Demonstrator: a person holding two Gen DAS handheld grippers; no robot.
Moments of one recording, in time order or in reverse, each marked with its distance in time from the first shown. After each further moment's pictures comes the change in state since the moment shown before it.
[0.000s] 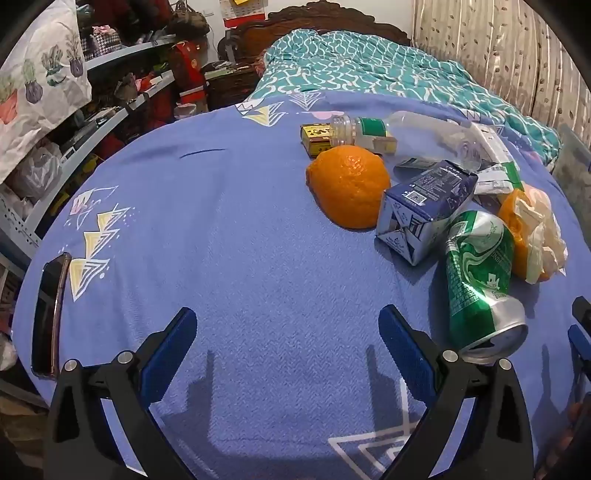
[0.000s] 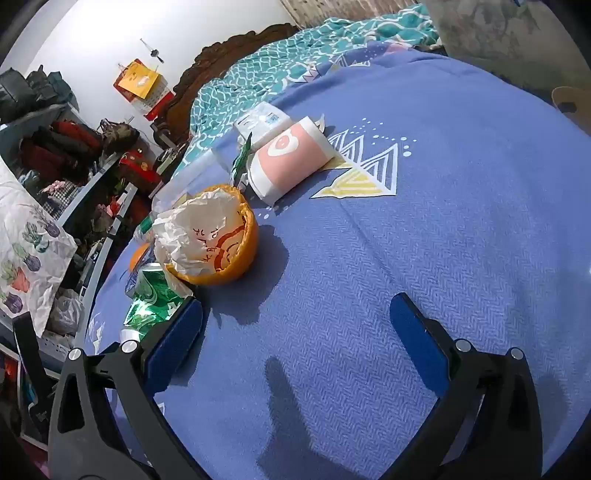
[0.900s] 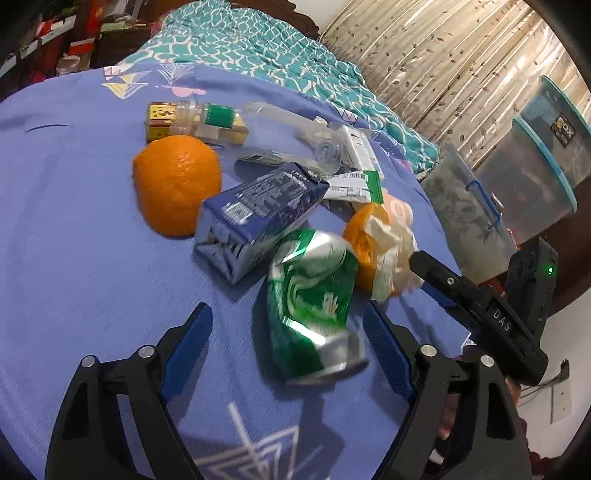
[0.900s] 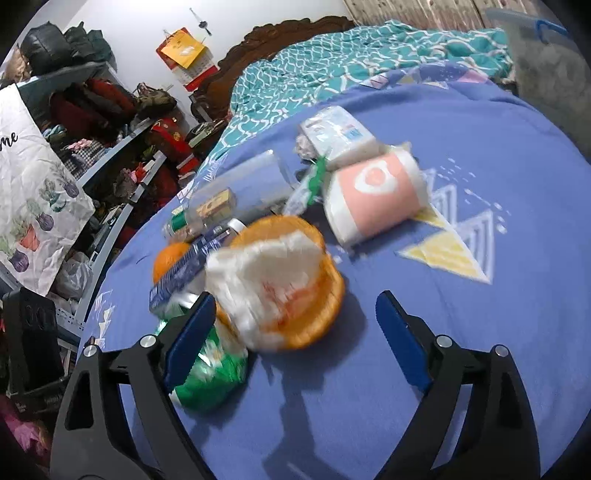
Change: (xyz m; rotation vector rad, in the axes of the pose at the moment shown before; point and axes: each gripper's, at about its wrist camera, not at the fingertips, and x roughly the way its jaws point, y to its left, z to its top) left arm 0.023 -0.035 0.040 -0.038 0.108 -0.650; right arm 0.035 0.067 0.046 -0.195 0.032 0.069
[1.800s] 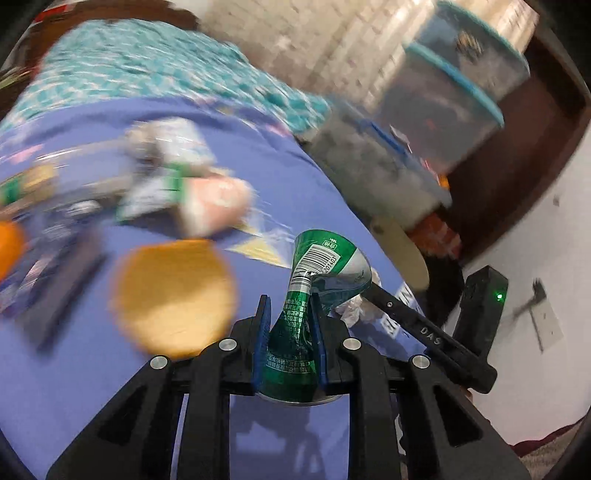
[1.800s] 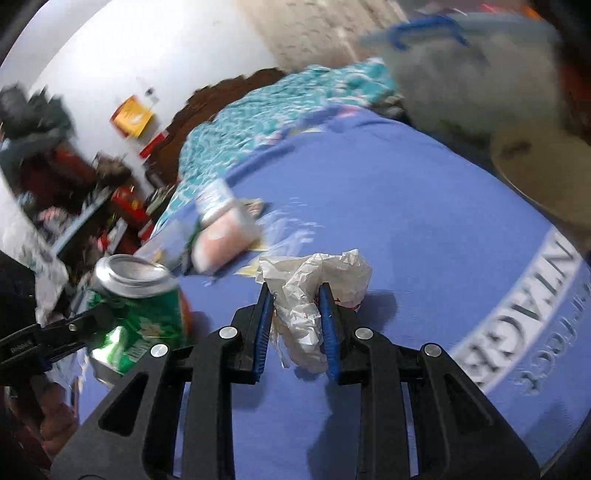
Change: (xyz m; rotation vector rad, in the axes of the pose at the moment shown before) left arm 0.051 -0.167 -0.001 0.356 0.100 -0.255; right arm -0.127 -0.144 -0.047 0.249 -0.250 -0.123
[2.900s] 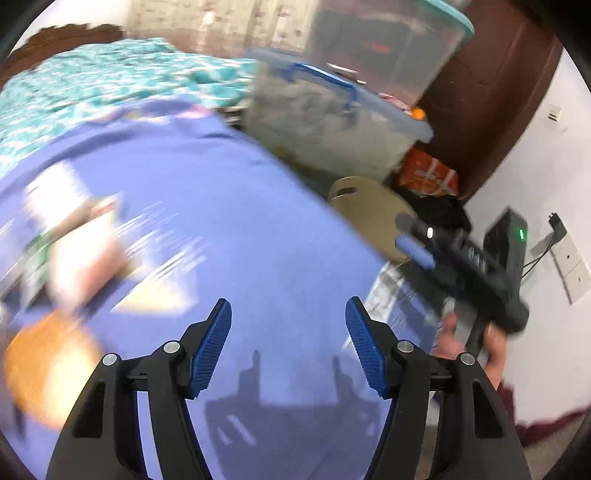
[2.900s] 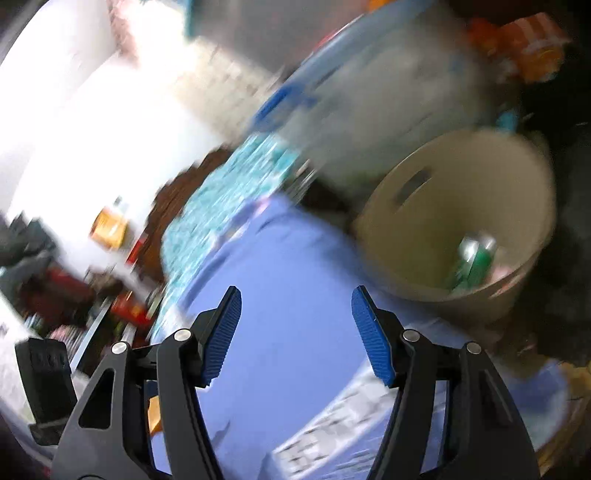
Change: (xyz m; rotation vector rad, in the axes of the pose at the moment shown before) left arm 0.063 -0.078 0.019 0.208 0.111 0.063; right arm -0.032 -0.091 0.056 0.227 -0.124 0.078
